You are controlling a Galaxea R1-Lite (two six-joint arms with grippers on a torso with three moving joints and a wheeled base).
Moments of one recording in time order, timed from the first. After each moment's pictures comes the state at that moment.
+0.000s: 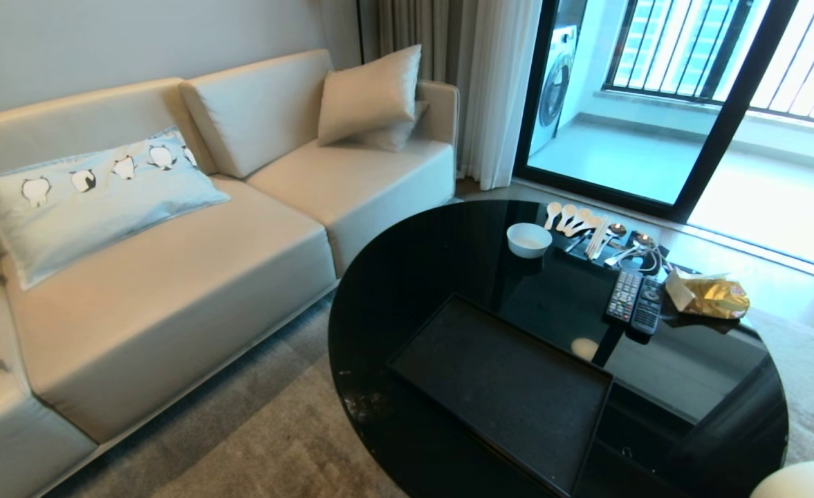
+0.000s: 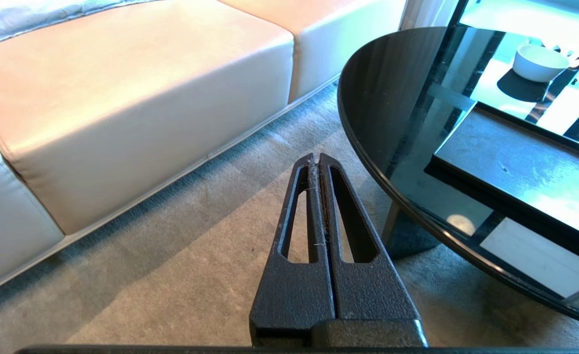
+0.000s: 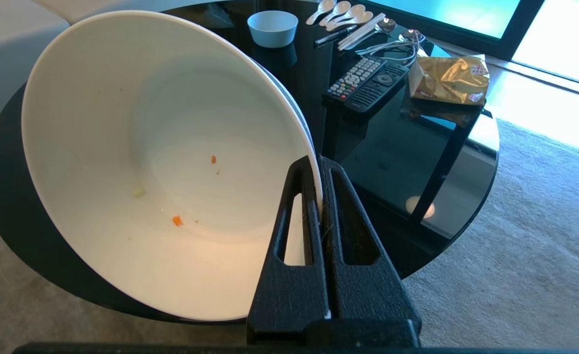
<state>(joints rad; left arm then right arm) 0.00 0.00 0.00 -0.01 0.01 -0.10 0.00 0.00 0.00 0.00 0.01 -0.03</state>
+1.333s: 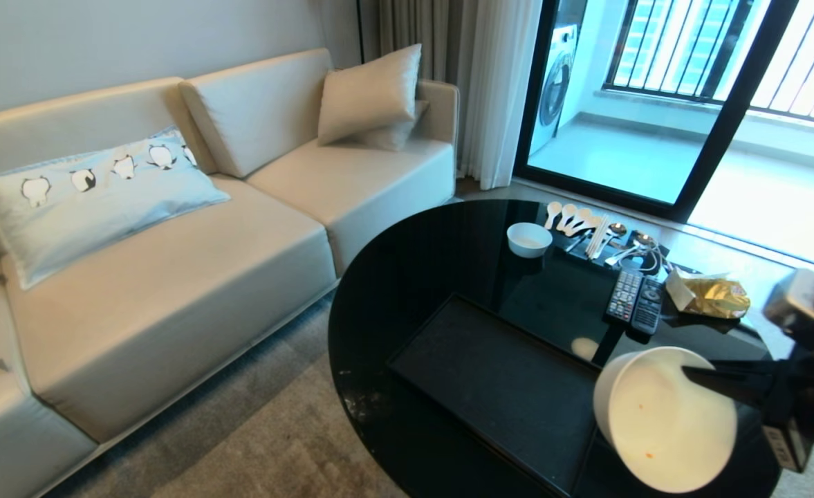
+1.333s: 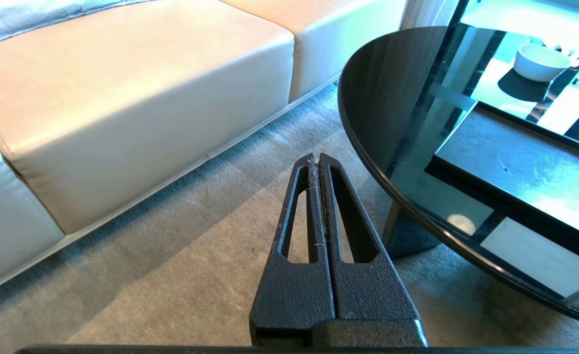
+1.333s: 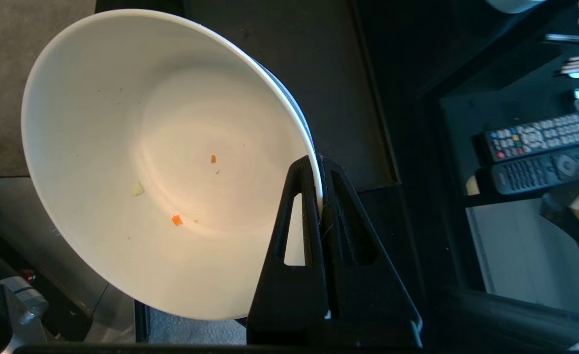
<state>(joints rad) 0.00 0.00 0.00 -0.01 0.01 -0.10 0.28 1.17 -0.59 -0.05 0.21 -0.43</state>
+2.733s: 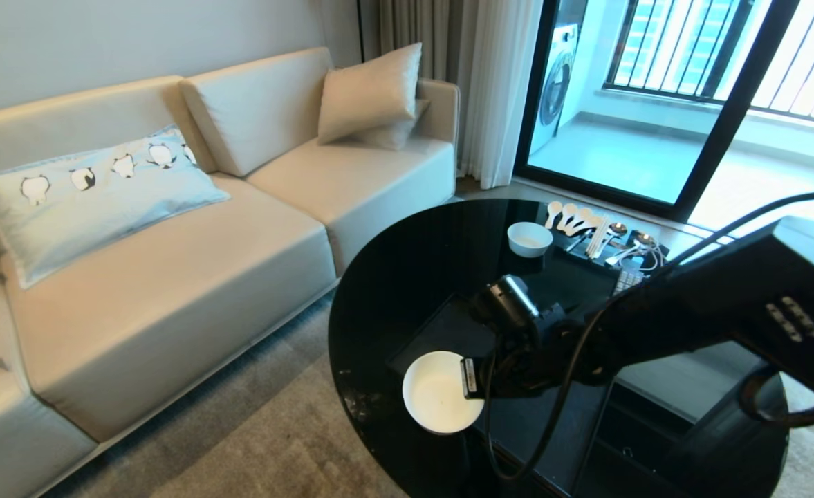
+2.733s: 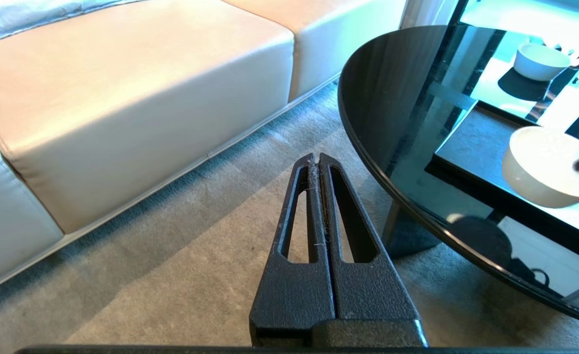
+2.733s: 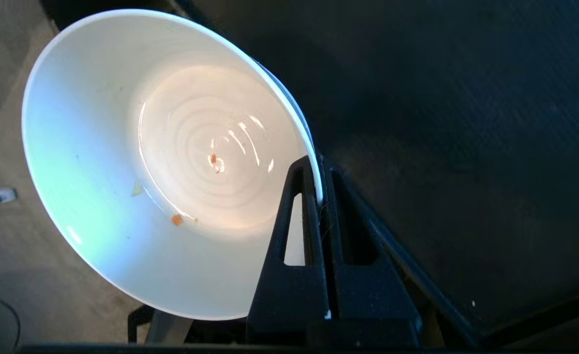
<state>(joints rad) 0.00 0.00 0.00 -0.01 0.01 -0.10 0.66 2.17 -1.25 0.04 -0.05 0.49</state>
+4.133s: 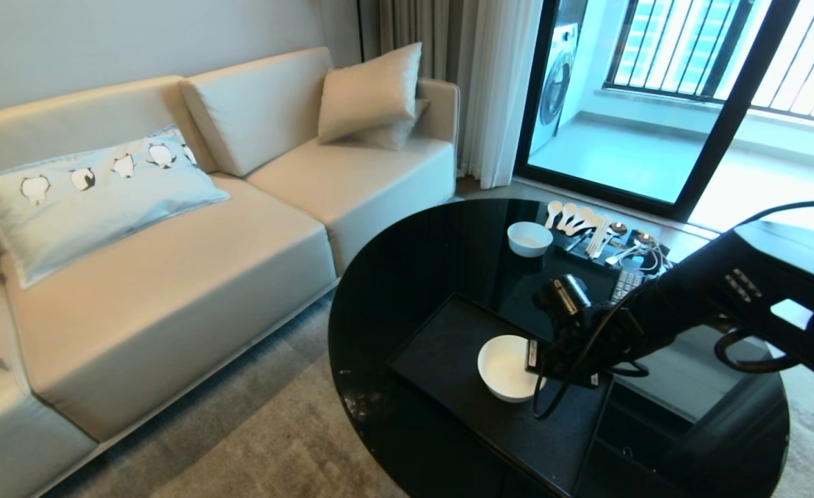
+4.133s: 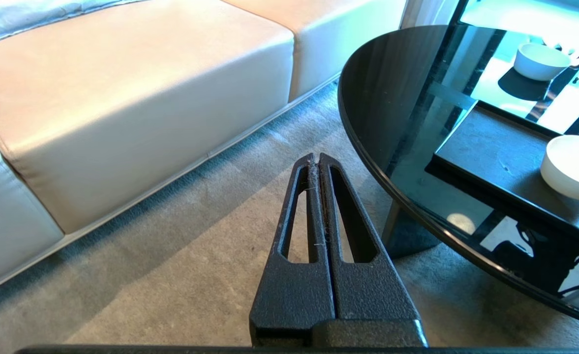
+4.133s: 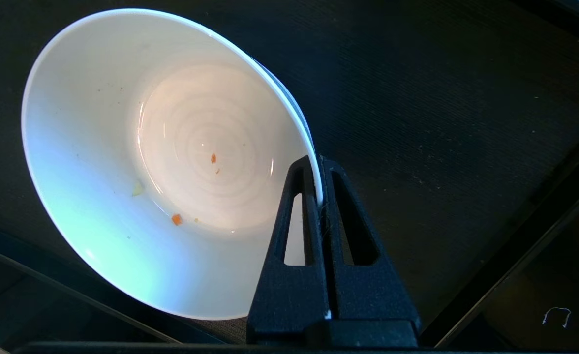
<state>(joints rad) 0.00 0.00 0.00 -0.01 0.01 -0.10 0.38 2.27 -1.20 -0.05 -0.13 0.55</state>
